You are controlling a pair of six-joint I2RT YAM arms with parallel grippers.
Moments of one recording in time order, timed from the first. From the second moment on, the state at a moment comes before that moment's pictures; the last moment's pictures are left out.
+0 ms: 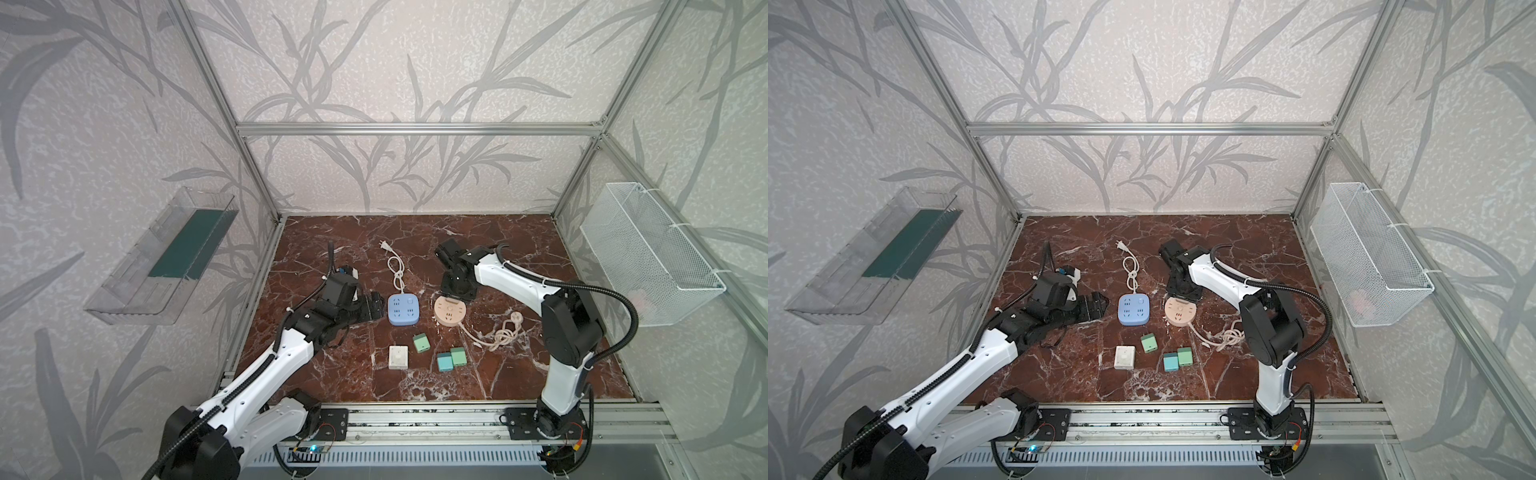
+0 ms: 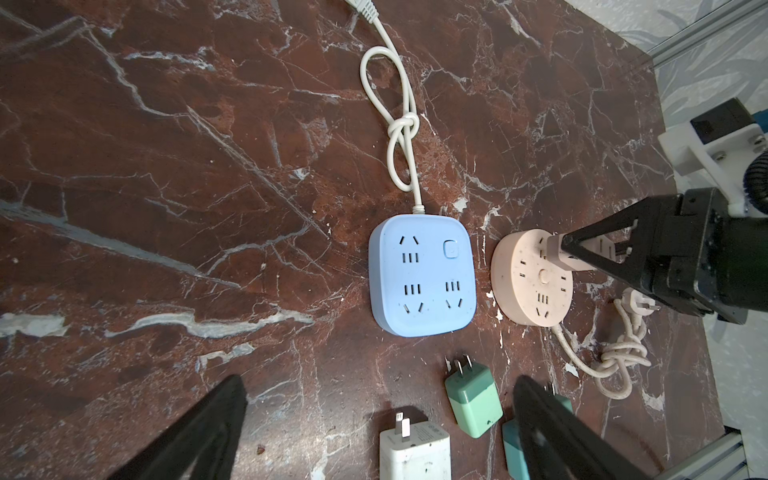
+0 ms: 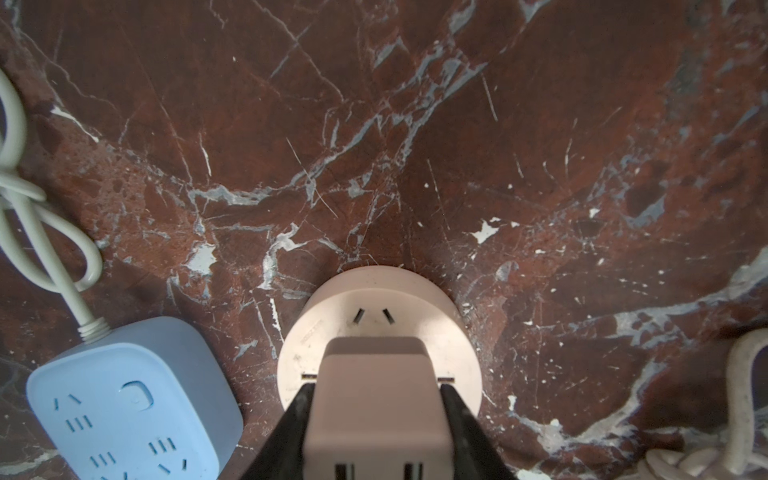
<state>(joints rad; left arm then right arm) -0.47 1.02 0.73 -0.51 0.03 -0.61 0.59 1.89 1.45 -0.92 0.09 0.87</state>
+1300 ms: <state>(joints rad) -0.47 0.91 0.65 -0.47 0.04 -0.61 0.61 1.92 1.43 -0.83 0.12 0.62</state>
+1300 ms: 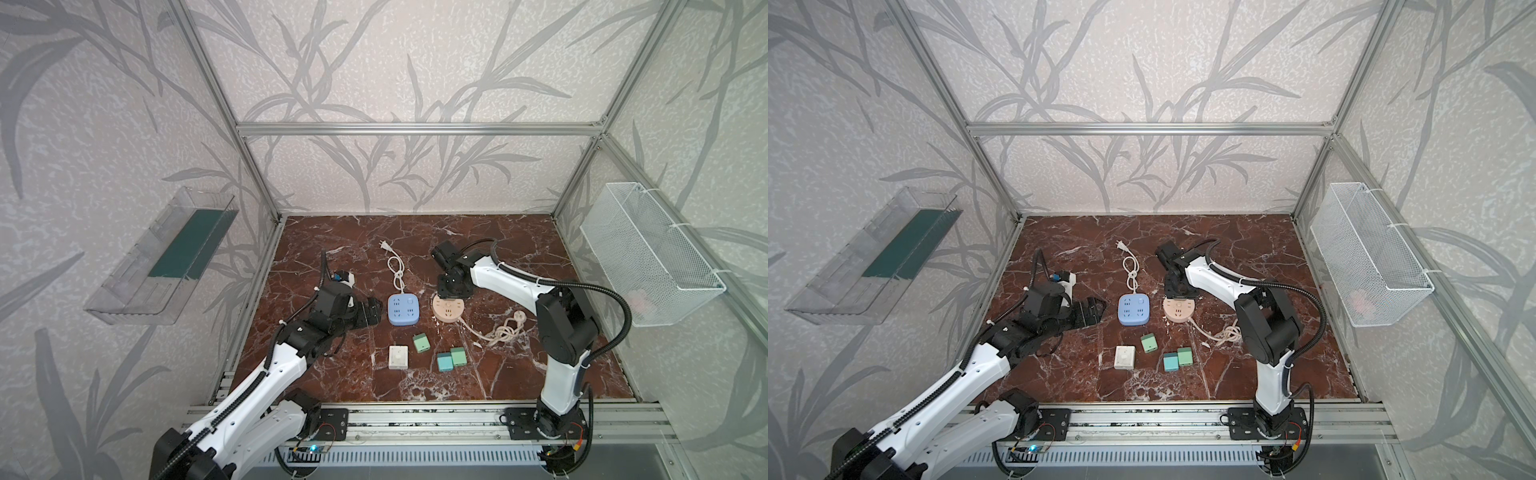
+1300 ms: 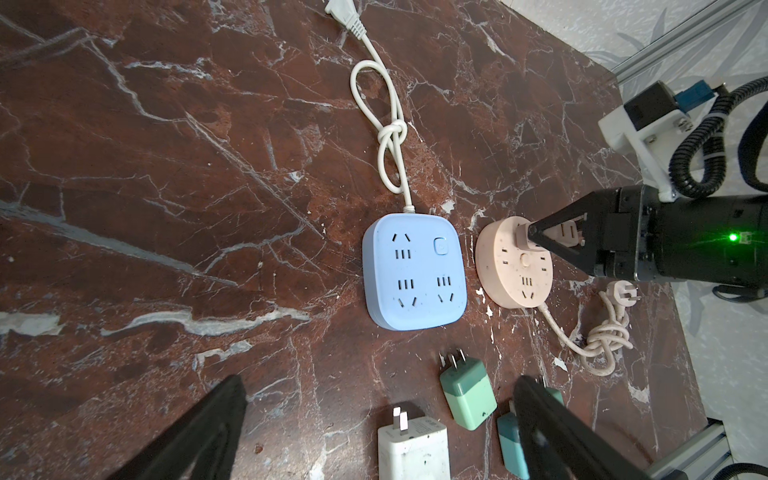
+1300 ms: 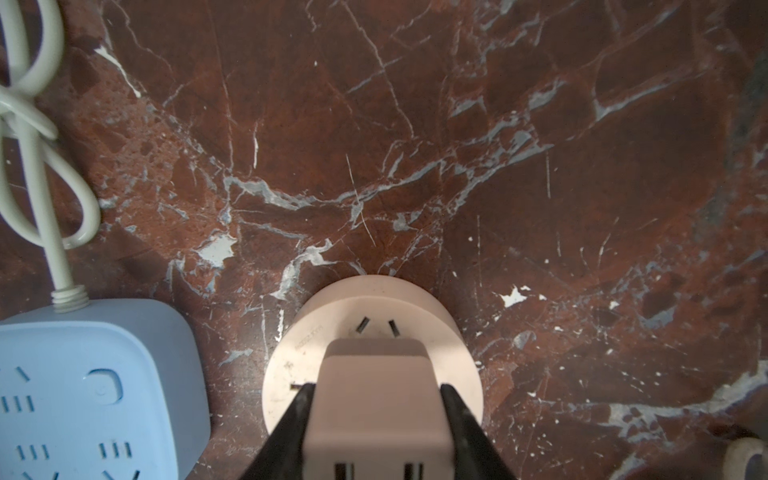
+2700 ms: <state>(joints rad) -0.48 0.82 0.62 -0.46 0.07 -0.61 0.58 2.10 1.69 -0.95 0.21 0.55</state>
